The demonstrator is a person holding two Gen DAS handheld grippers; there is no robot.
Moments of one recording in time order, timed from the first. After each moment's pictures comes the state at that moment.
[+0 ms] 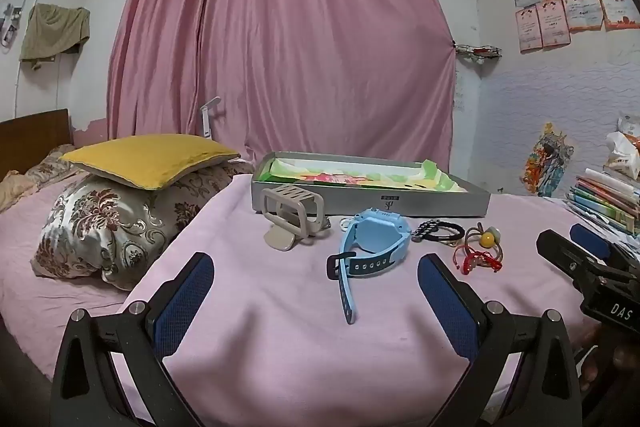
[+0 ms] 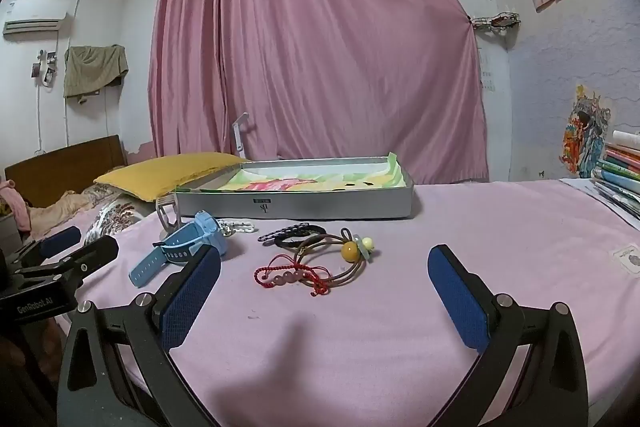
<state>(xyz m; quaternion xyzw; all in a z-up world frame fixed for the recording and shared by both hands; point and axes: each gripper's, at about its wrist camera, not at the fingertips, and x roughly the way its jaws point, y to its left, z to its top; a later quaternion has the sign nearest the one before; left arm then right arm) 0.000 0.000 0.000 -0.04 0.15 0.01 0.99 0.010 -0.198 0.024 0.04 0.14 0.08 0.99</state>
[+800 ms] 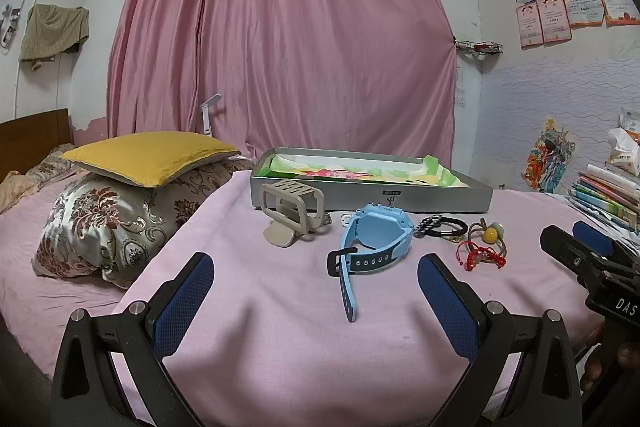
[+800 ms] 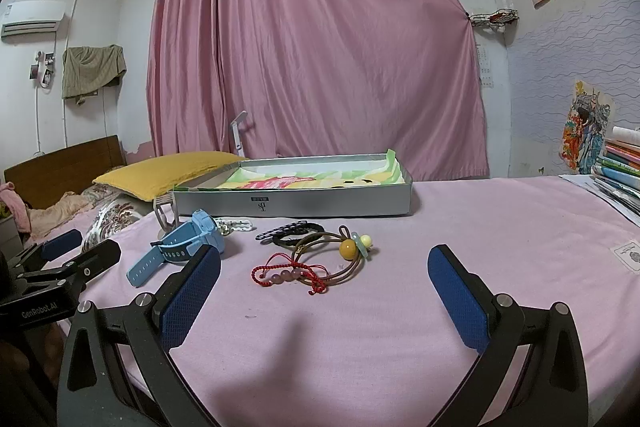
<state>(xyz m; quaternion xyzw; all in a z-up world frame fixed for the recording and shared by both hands) 0.000 0.006 -0.005 -0.04 0.16 0.01 0.99 0.012 -0.199 0.022 0.05 0.15 0.08 0.99</state>
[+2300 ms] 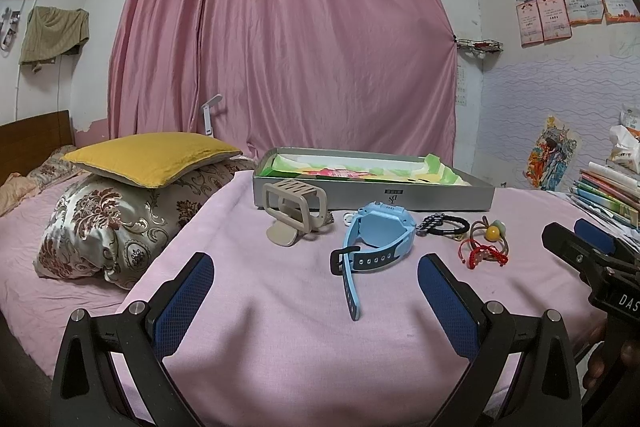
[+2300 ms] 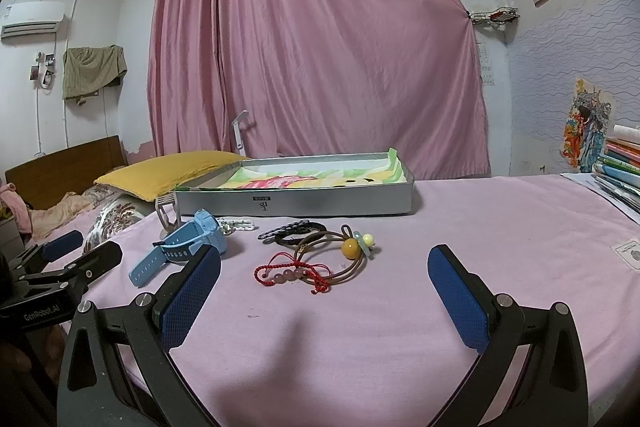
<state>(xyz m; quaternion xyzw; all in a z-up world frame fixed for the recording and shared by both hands) 0.004 -0.001 -0.006 -0.04 0.16 0.01 0.99 0.014 -0.197 0.020 0.05 0.15 0.08 0.98</state>
